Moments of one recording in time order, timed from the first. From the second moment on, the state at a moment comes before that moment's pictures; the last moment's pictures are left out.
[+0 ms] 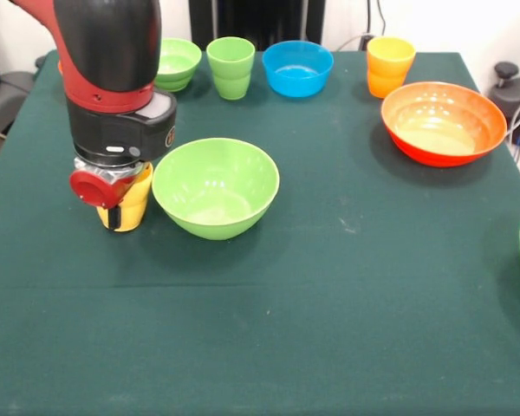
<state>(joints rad) -0.25 -0.16 -0.37 1.28 0.55 0.45 2.86</state>
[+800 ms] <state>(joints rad) -0.20 -0.14 -0.42 1.28 0.65 0.45 2.86</state>
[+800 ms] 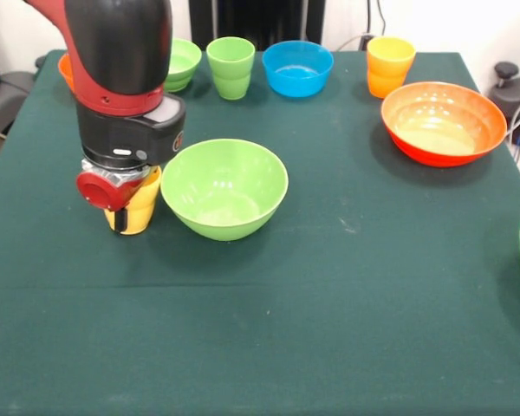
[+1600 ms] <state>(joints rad) -0.13 -0.14 -0.42 1.31 0.75 0.44 2.86</state>
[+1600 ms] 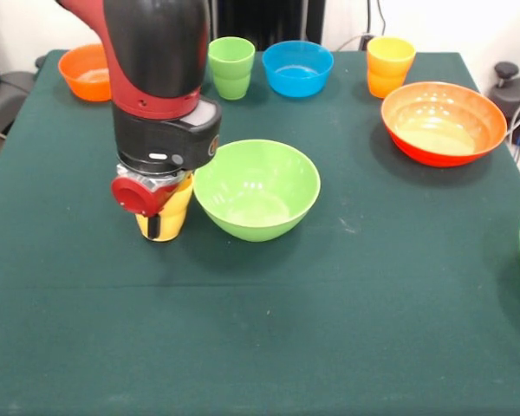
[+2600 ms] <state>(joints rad) -0.09 -0.16 -0.40 1.38 0.82 0.34 2.86</state>
